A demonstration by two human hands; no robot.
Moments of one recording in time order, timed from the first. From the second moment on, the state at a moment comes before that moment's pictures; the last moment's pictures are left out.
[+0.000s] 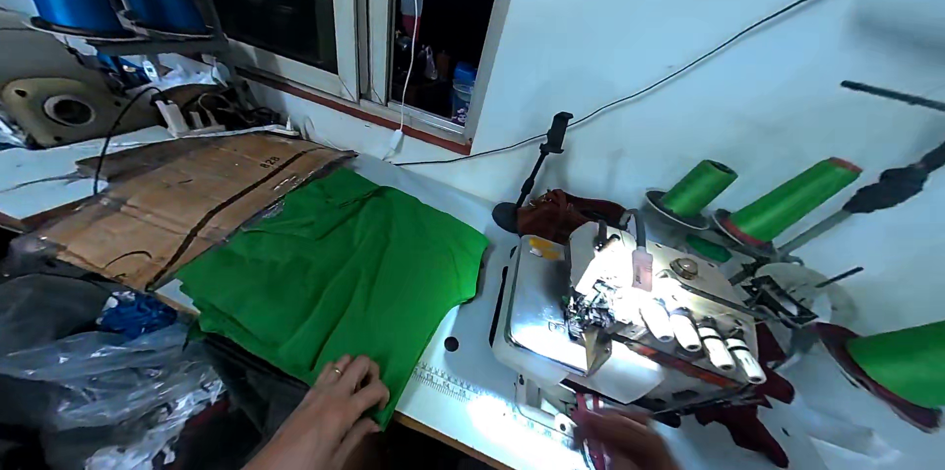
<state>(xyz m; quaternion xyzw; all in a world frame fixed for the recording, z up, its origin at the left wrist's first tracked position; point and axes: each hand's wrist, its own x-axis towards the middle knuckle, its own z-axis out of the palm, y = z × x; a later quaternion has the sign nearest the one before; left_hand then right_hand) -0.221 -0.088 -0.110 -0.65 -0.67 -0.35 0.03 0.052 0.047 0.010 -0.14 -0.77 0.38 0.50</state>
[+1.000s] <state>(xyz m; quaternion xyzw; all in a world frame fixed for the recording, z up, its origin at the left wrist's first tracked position) -0.319 -0.055 0.024 -0.49 -0.62 -0.61 -0.11 -0.066 0.037 -0.135 -0.10 -0.86 0.37 0.34</state>
